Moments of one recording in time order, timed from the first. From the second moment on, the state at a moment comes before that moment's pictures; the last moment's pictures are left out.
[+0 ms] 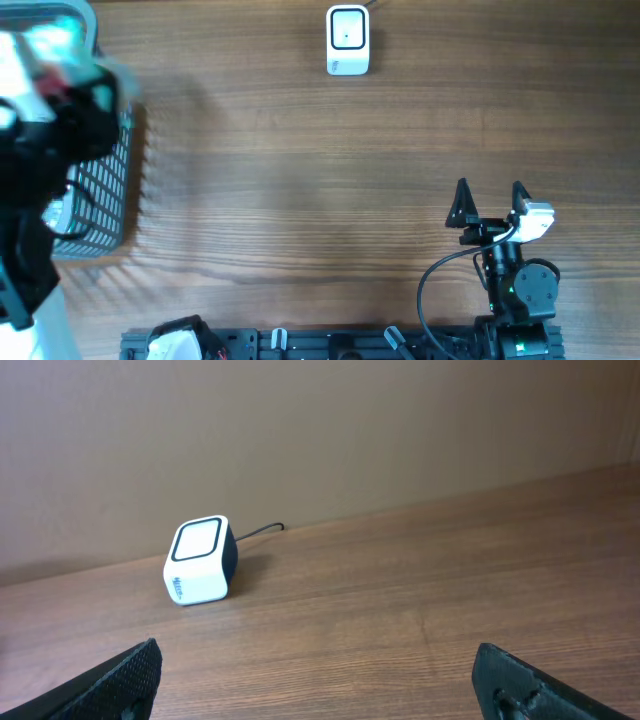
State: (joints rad) left arm 0.25 1.16 1.77 -1.16 0.26 -0.16; right arm 0.07 0.05 0.01 0.01 0.06 0.22
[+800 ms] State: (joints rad) left arm -0.58 1.70 1.61 -1.08 0.05 -0.31; right arm 0.07 0.05 0.01 0.01 0.06 0.22
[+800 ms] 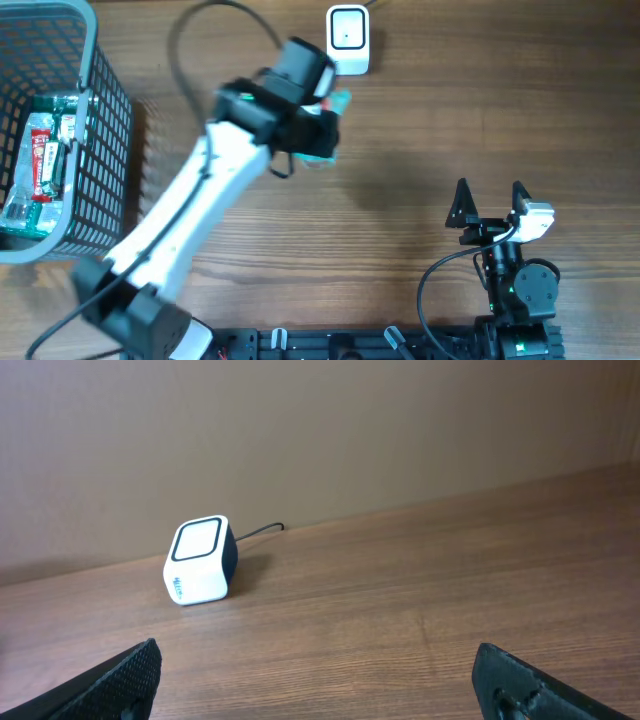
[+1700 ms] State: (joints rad) left arm -0.71 1.85 1.29 -0.62 0.10 -0.15; right arm 0.07 0.05 0.01 0.01 0.06 0.22
